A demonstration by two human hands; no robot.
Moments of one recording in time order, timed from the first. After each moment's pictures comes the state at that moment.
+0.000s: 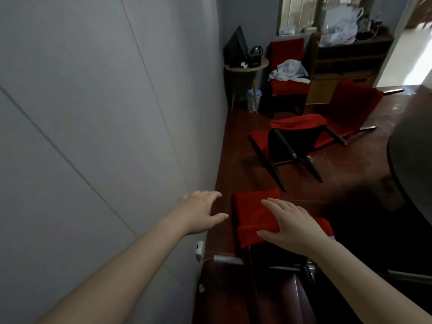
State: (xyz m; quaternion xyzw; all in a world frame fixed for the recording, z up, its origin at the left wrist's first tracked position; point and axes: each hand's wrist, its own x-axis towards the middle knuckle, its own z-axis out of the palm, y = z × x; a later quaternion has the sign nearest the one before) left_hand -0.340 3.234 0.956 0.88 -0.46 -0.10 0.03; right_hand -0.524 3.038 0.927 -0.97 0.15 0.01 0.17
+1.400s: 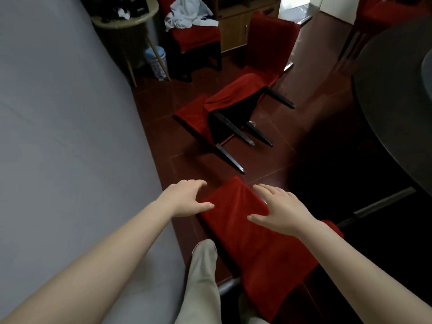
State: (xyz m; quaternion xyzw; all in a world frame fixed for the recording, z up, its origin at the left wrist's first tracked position) left_hand 0.064 2.864 0.843 0.74 -0.62 -0.26 -0.05; right_hand -0.205 2.786 0.852 -0.88 0.41 0.09 0.23
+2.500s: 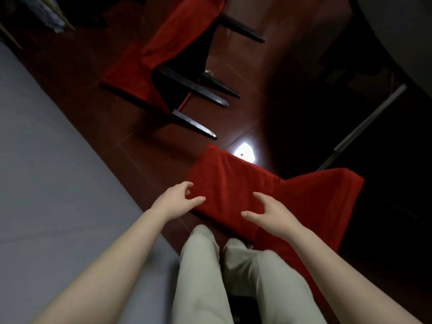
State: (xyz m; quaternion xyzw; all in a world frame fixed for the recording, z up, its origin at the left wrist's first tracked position) left_hand 0.149 2.763 0.591 0.70 -0.54 -0.47 -0.03; right_hand -0.137 2.763 0.646 -0.61 0.64 0.09 0.46
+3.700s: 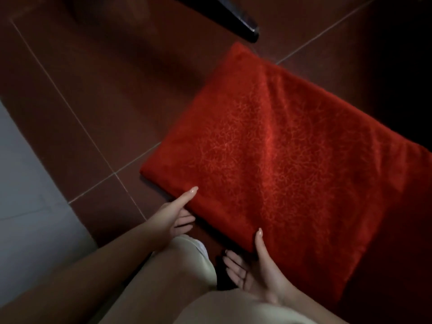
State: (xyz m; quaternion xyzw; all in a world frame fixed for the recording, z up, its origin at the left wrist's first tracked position) left_hand 0.162 2.804 -0.010 0.68 0.04 -0.71 0.17; right_hand -0.072 2.847 0.019 0.18 0.63 -0.04 0.75
